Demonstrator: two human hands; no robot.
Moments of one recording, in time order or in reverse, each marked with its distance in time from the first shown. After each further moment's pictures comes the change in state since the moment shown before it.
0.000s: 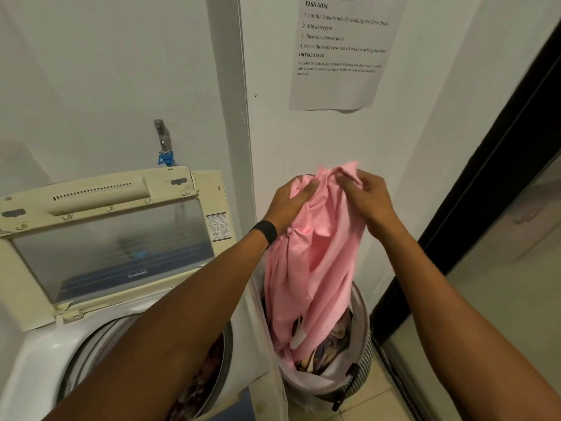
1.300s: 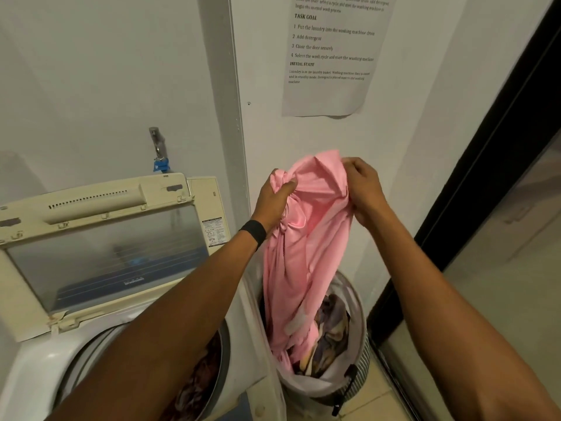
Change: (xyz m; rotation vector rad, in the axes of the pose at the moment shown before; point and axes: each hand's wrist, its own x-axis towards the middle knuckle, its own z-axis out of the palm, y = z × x) left_hand 0.002 0.017 -0.012 -0.083 0.104 0.007; right_hand 0.018 -0.024 0.003 0.239 0.042 0.147
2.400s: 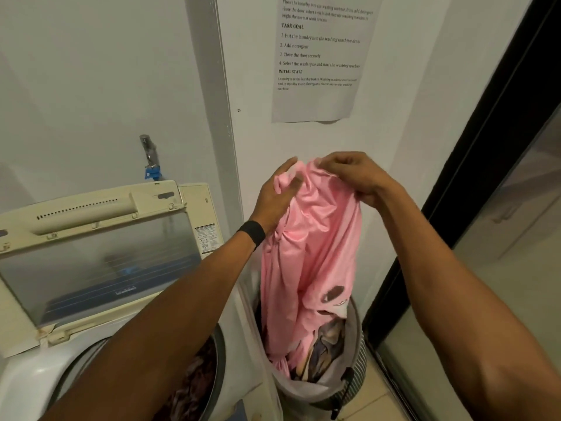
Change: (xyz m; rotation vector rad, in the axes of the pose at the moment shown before) left_hand -0.002 0.019 0.014 0.078 -0.104 0.148; right_hand 0.020 -0.031 -0.024 -0.196 -0.357 -0.008
